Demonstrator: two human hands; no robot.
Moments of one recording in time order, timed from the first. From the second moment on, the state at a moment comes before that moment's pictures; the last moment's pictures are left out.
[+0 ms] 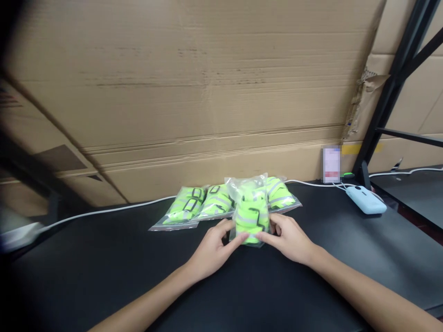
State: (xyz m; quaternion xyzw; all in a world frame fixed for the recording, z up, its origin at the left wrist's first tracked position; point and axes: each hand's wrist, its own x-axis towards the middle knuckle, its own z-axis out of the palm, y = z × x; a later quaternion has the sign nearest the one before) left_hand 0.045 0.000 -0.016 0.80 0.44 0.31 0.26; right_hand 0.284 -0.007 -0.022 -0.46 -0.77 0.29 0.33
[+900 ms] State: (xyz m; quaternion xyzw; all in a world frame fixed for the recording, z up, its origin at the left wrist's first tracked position) left_hand 0.050 -0.009 -0.018 0.82 0.48 0.27 0.13; right_hand 0.272 -0.021 -0.021 -0.43 -0.76 0.23 0.43
